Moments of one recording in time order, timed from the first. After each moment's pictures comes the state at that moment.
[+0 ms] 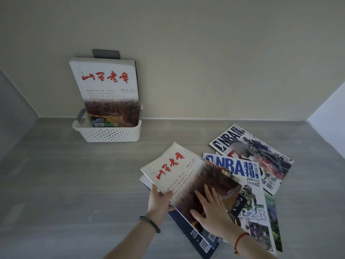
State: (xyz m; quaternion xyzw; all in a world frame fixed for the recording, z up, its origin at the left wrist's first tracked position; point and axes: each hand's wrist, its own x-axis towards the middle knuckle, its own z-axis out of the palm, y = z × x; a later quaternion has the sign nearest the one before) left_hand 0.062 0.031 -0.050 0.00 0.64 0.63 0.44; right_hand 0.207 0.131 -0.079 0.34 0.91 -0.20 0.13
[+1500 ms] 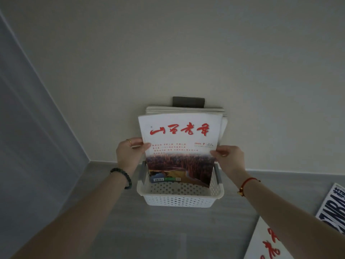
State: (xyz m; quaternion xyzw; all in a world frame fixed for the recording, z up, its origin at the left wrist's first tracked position) left_hand -0.379 0.036 0.052 0.16 0.75 0.63 0.11; right_hand -0.187 0.219 0.045 0.42 0.77 -0.38 -0.27
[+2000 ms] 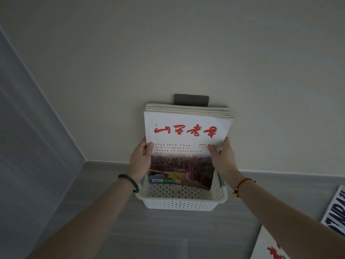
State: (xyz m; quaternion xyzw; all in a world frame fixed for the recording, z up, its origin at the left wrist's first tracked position) left_hand -0.367 0.054 0.031 0.26 0.76 0.57 0.19; right_hand -0.221 0.208 0.039 0.40 0.72 -0.47 -0.31
